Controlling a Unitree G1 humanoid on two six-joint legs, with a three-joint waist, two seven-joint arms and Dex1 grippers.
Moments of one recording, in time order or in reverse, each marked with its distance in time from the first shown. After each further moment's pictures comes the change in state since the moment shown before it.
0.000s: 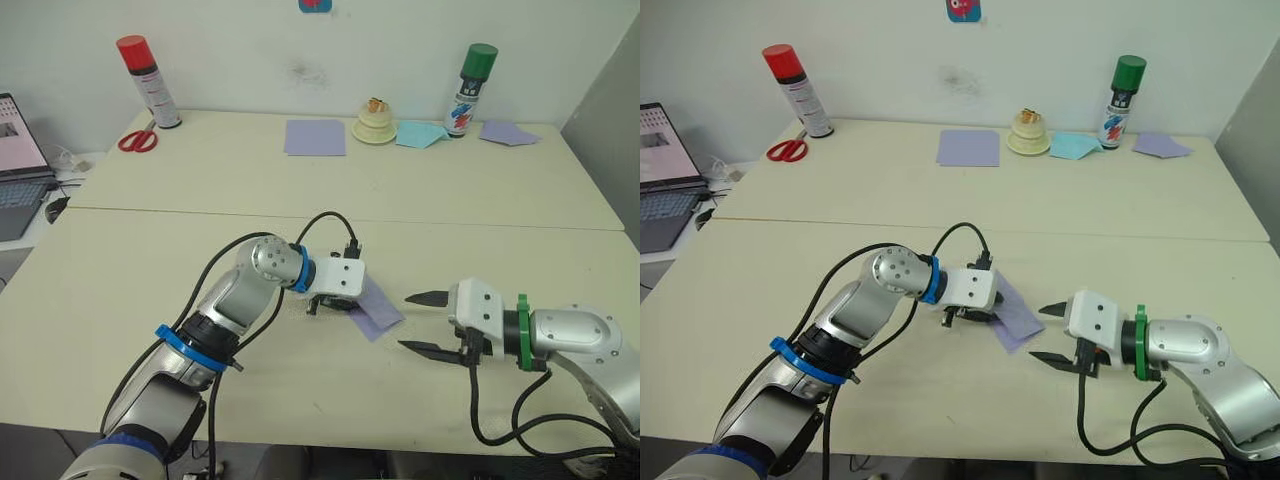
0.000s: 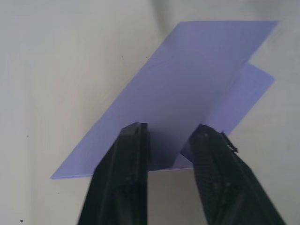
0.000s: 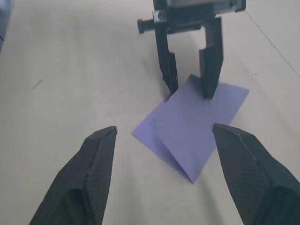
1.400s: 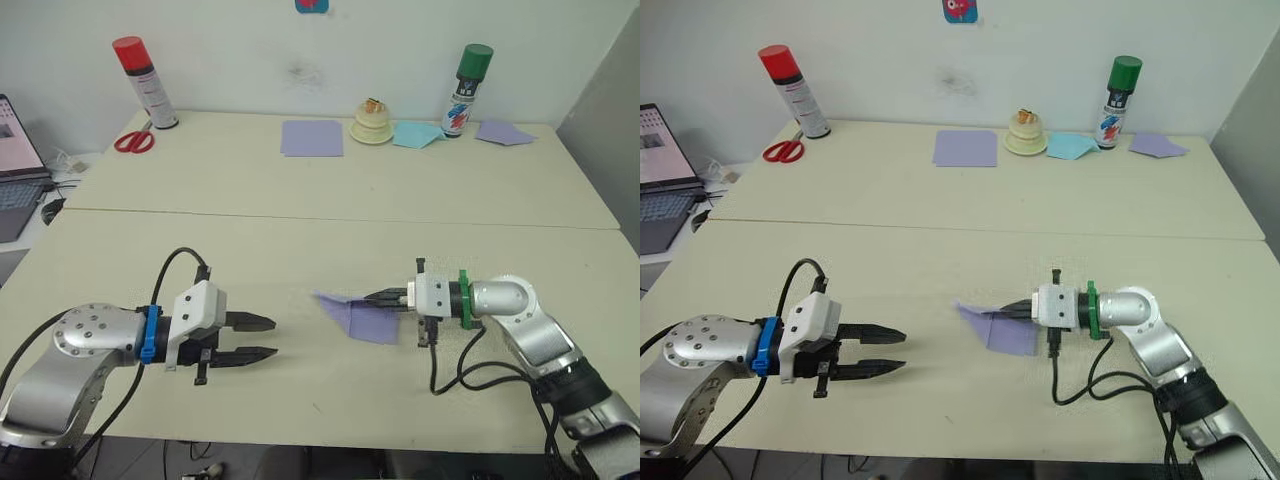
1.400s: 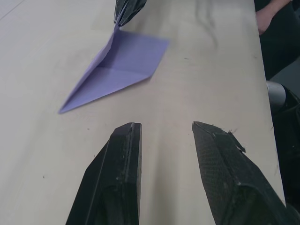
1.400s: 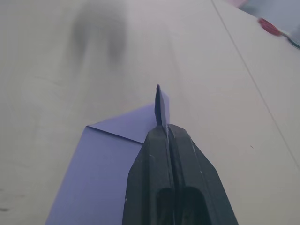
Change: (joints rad) left arm 0.733 0.405 0.619 -0.473 -0.695 0.163 -0.003; right arm -0.380 0.226 0.225 0.689 -0.121 -0.681 0.267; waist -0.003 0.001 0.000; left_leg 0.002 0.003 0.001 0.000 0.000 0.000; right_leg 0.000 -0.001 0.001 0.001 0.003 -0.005
